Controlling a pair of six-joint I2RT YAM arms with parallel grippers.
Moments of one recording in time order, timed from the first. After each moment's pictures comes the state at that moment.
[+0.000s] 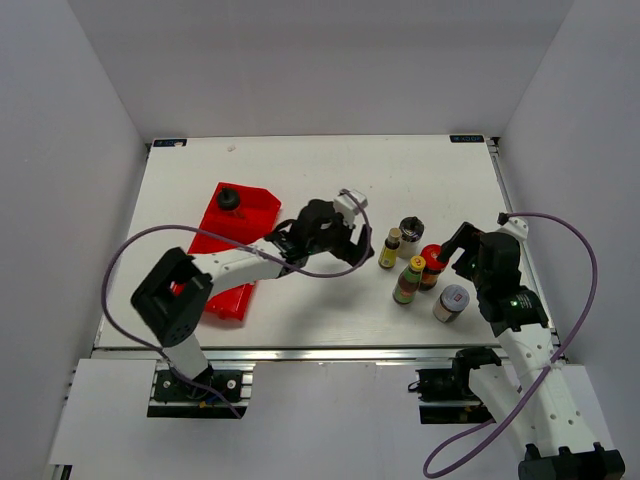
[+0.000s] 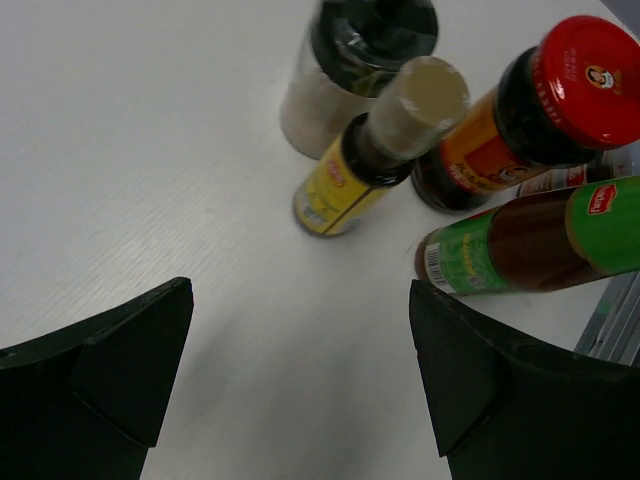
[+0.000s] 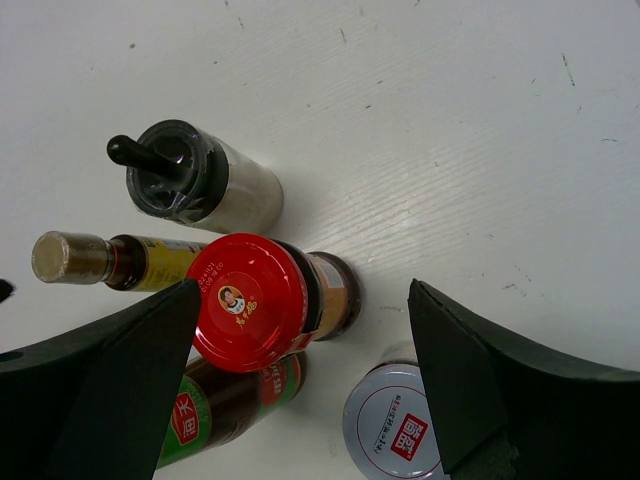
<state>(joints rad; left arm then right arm) -0.80 1.66 1.04 0.18 0.16 -0.18 0.17 0.65 0.64 -0.53 0.22 0.51</state>
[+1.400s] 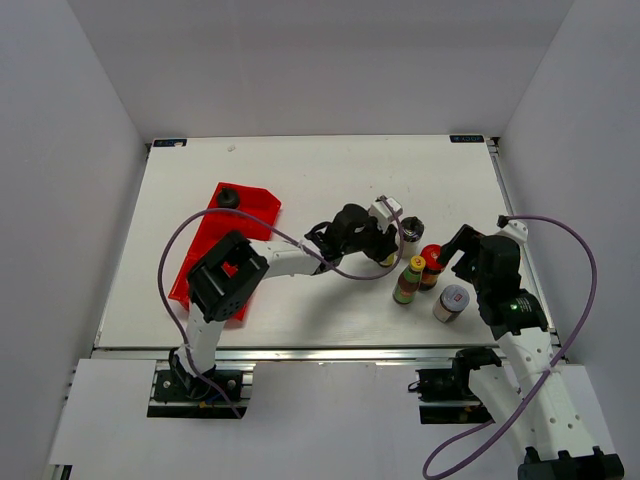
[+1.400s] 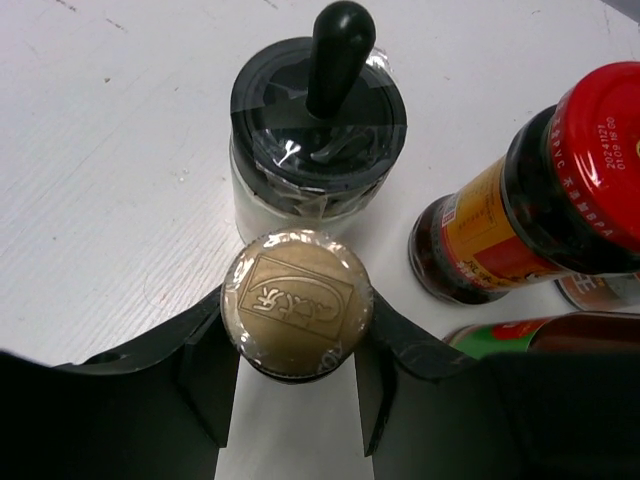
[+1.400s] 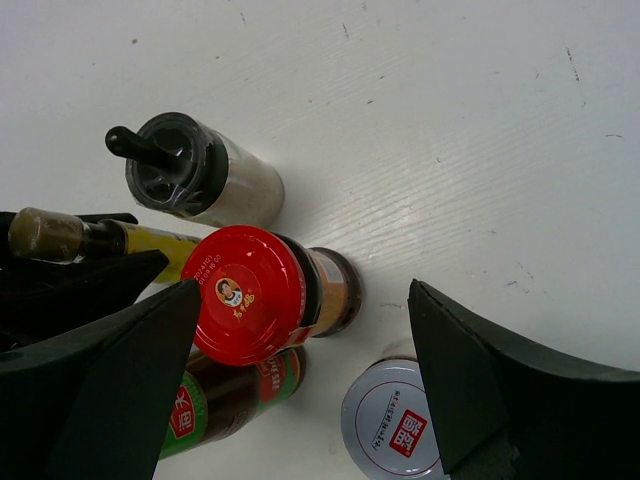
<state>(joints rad) -0.90 2.03 1.28 0.39 0.17 -0.08 0.17 0.62 0.62 -0.53 0.21 0.51</state>
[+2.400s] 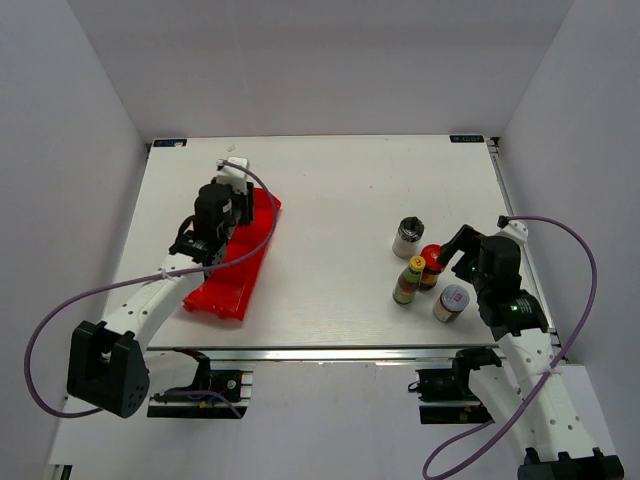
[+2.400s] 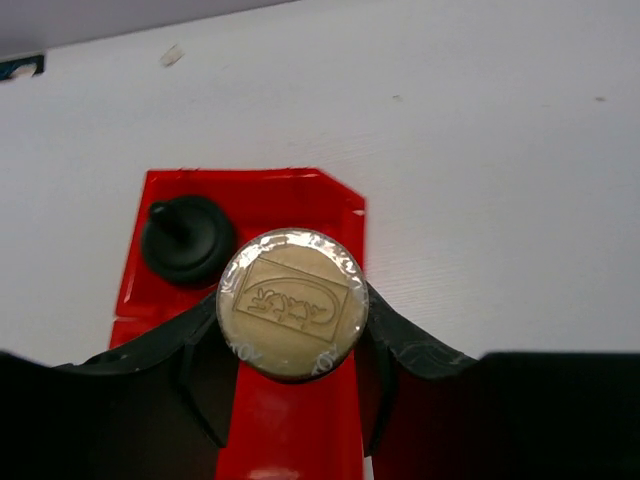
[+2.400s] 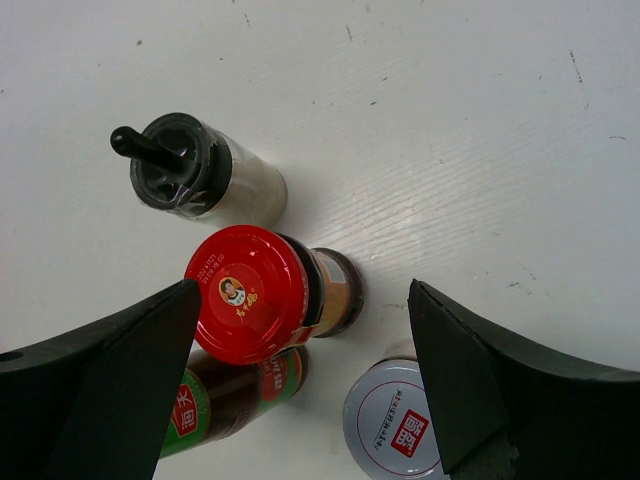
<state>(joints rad) -0.39 1.20 0.85 0.06 -0.20 0.02 0.17 0.62 0.62 -0.53 0.21 0.51</state>
